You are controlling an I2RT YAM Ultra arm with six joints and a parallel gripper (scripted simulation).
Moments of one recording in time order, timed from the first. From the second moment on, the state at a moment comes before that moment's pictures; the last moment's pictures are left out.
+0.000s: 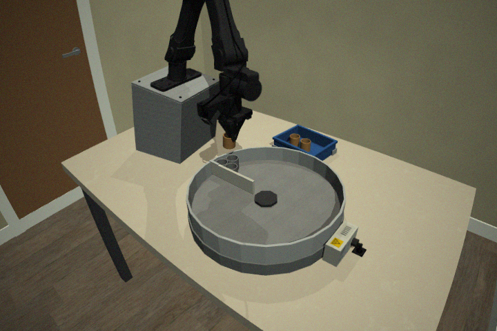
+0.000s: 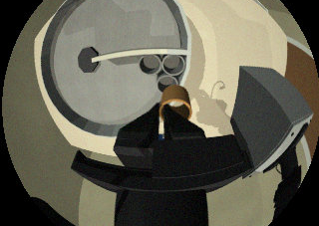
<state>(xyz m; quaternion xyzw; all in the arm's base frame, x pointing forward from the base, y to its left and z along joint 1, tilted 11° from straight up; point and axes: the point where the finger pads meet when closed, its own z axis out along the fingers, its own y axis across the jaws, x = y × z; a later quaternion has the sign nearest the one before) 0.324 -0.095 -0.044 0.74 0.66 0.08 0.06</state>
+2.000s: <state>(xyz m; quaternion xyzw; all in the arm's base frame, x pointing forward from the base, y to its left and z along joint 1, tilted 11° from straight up) 0.468 0.135 -0.020 0.74 0.67 0.09 0.06</state>
